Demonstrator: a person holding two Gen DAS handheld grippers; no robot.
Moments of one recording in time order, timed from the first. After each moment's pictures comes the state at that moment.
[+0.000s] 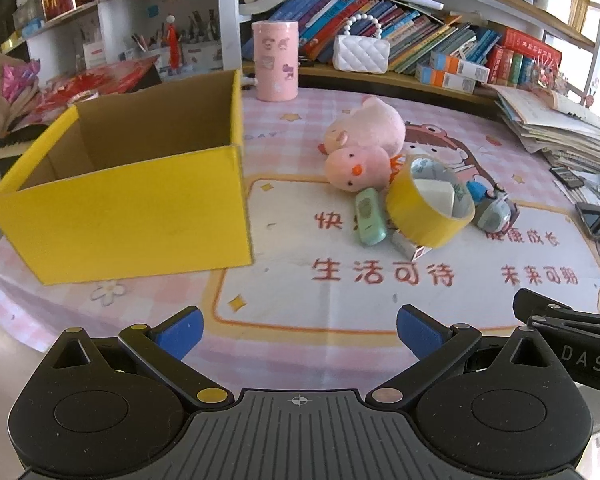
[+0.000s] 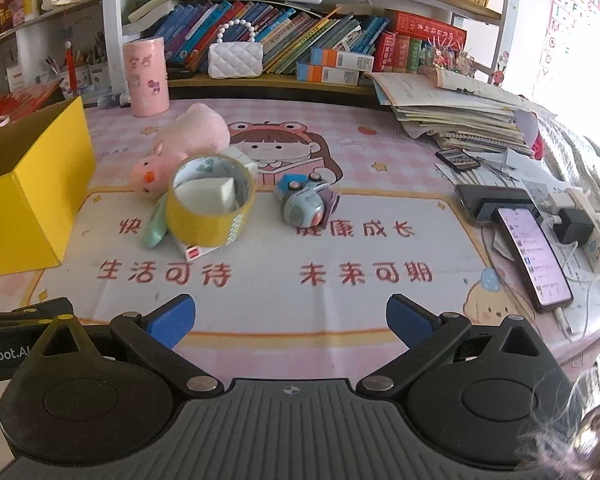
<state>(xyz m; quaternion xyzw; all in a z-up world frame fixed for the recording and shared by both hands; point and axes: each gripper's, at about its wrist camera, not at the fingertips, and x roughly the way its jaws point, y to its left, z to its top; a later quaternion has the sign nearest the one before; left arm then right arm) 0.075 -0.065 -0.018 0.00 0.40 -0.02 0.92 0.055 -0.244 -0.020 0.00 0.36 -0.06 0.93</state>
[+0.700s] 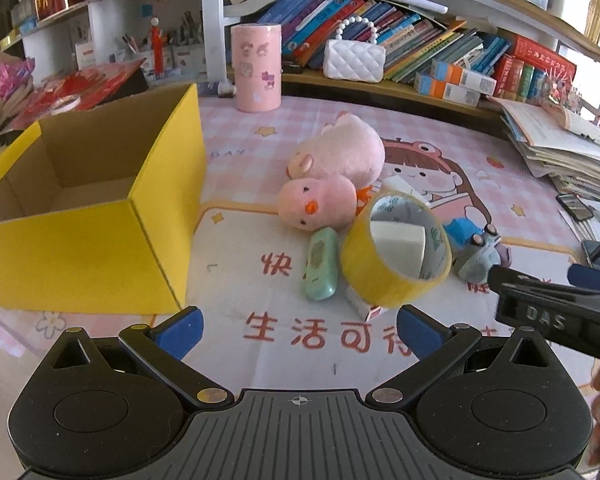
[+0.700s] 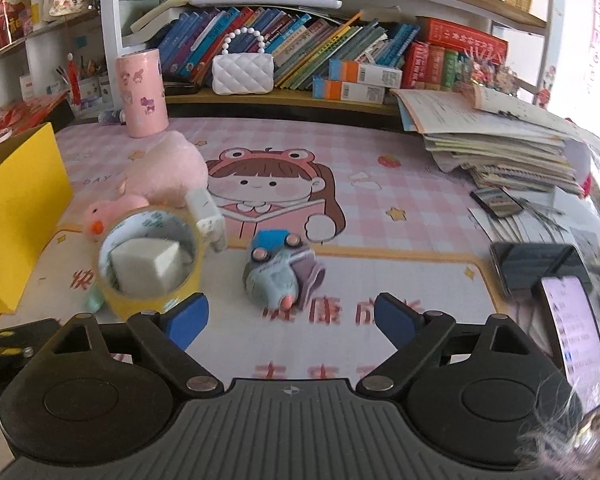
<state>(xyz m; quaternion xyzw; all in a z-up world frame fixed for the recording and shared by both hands) 0.127 -0.120 -0.019 -0.02 0.40 0.00 0.92 0.149 -0.309 -0.034 -0.01 0.34 0.00 0.94</state>
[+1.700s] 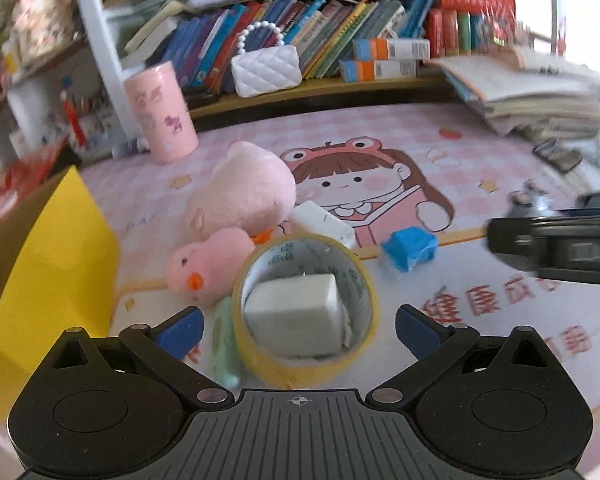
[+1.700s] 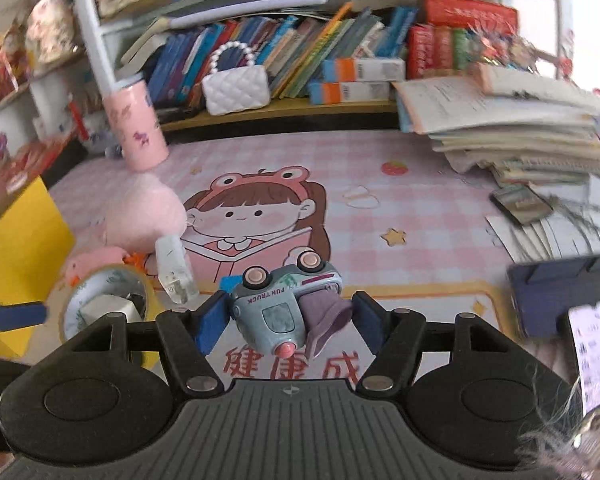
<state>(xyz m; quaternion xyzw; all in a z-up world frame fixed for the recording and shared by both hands) 0.187 -0.211 -0.040 0.12 0.37 -0.04 0.92 0.188 -0.383 -0.027 0.08 0.34 0.06 0.93</state>
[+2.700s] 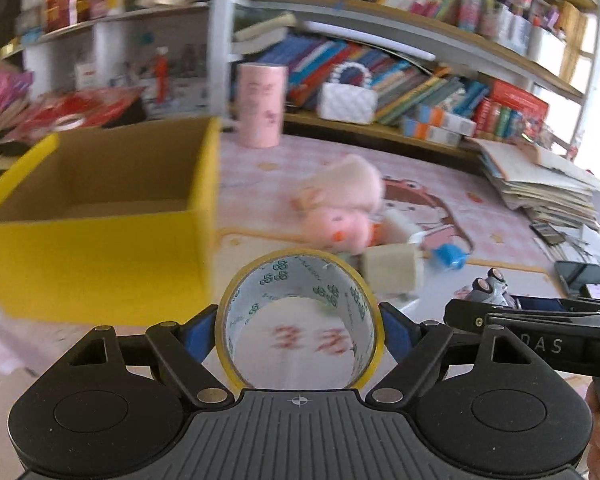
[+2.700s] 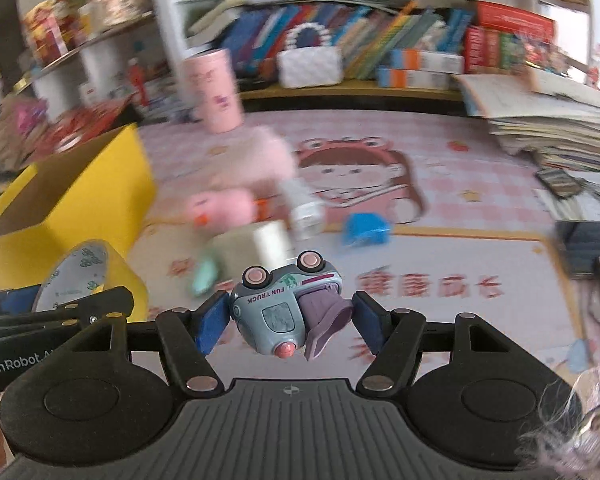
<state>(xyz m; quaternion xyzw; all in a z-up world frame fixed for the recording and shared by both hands) 0.081 -0.063 -0.012 -0.05 0.33 -0.03 0.94 0.114 -0.272 -0.016 0.04 0.36 0.11 0.93</state>
